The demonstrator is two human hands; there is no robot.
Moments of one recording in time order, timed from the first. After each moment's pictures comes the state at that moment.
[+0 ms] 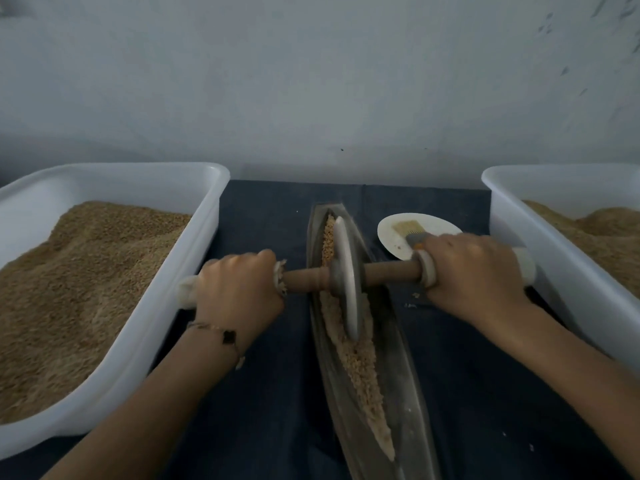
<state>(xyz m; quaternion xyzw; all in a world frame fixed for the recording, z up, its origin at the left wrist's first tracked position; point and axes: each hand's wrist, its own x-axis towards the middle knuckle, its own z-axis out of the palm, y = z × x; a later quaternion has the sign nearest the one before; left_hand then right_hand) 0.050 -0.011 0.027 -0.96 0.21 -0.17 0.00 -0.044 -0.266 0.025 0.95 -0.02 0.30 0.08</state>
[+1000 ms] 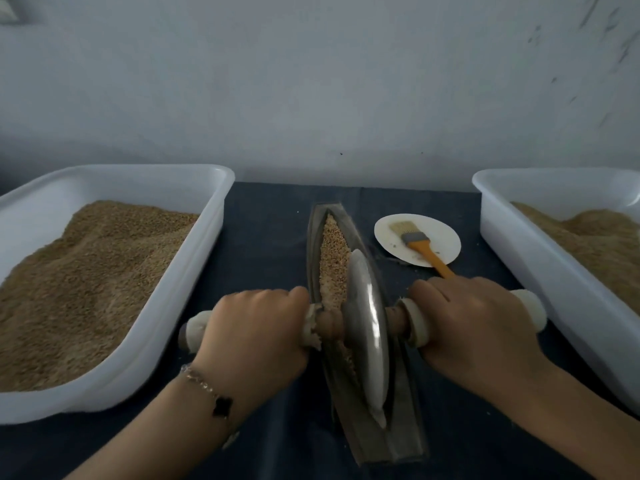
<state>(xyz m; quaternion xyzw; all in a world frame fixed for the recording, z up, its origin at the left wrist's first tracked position) -0.019 0.004 0.044 -0.92 0.37 -0.15 0.00 -0.109 -0.215 0.035 0.94 0.09 0.33 0.04</state>
